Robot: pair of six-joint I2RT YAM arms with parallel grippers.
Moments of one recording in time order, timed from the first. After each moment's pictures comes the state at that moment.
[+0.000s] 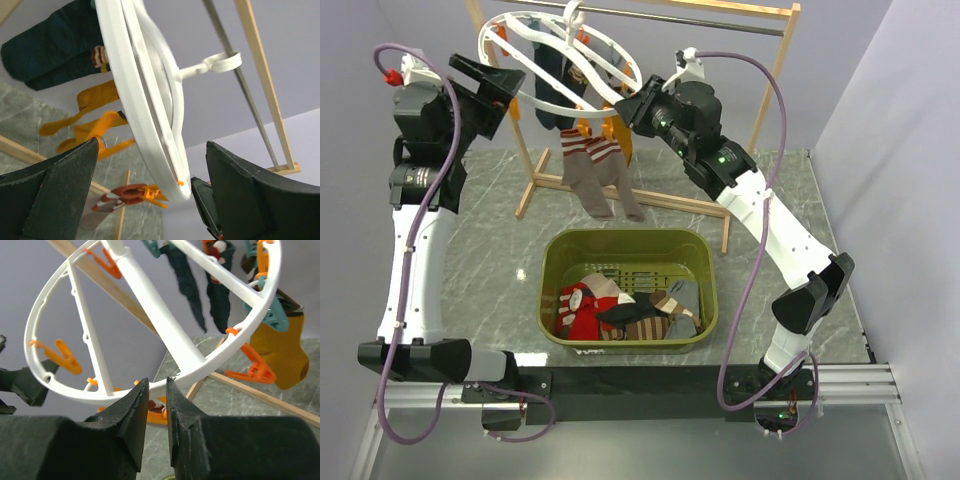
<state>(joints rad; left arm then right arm) -0.02 1.35 1.78 -0.40 0.15 -0.99 0.65 1.75 2.00 -0.26 0.09 0.66</state>
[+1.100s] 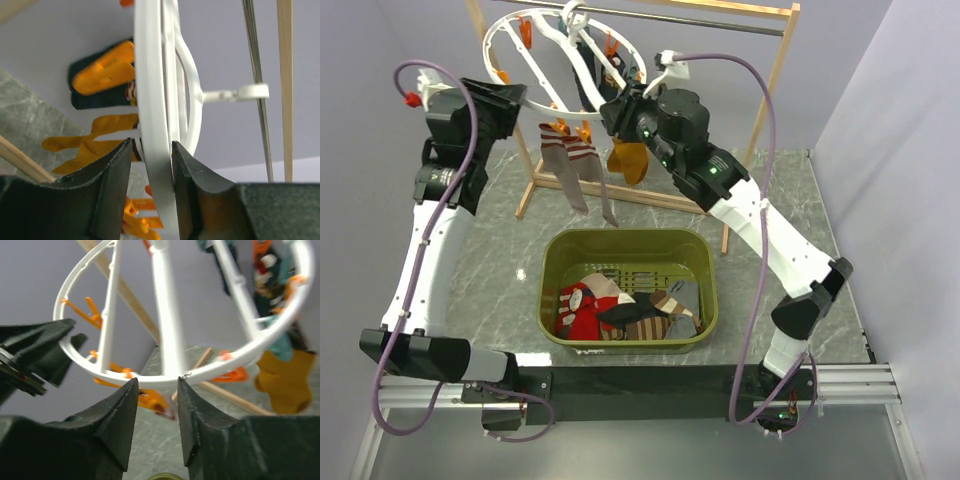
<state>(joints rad) -0.15 1.37 1.68 -0.35 -0.11 -1.15 0.78 1.76 2.06 -0.28 0.23 0.49</state>
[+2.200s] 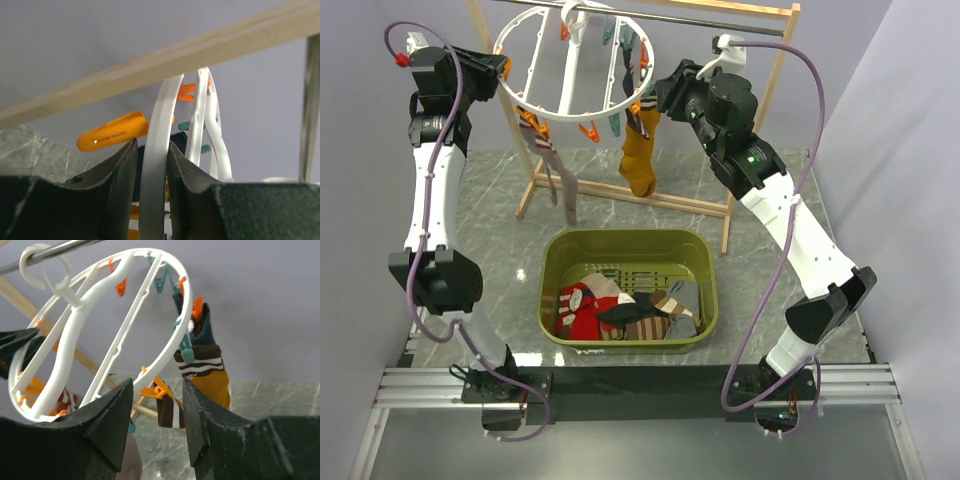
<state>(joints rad) 0.09 1.80 2.07 -0.31 0.16 -1.14 0.58 1.66 1.97 -0.25 0.28 0.39</state>
